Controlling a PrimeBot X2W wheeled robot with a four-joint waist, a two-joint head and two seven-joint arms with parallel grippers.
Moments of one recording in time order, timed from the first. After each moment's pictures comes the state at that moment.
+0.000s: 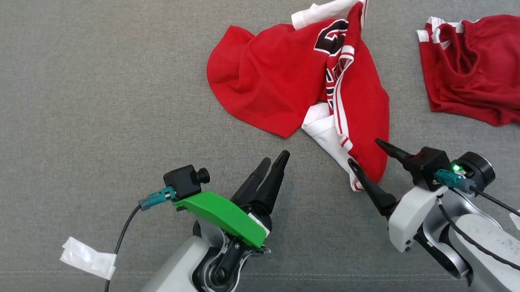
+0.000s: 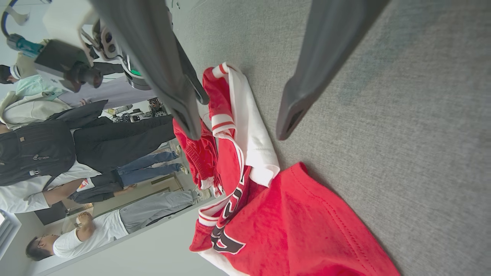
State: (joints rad) left arm -0.43 0.04 -0.82 0.29 -1.40 -0.12 -0.17; right arm -0.24 -0.43 0.65 0.07 0.35 -0.07 0.01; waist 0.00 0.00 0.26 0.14
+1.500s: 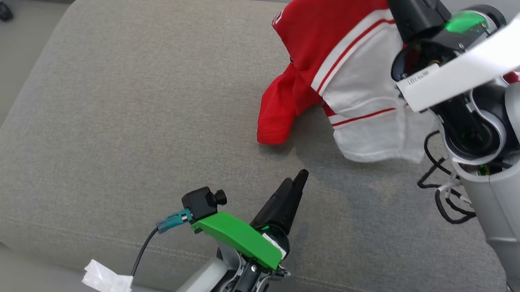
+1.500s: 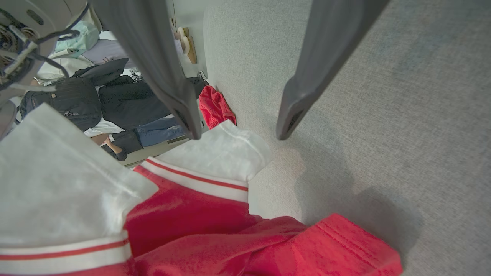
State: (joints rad) left arm -0.39 0.04 -0.92 0.23 -1.54 -0.12 -0.24; right arm -0.56 -0.22 0.37 -0.28 0.82 -0.06 0.10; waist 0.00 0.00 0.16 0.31
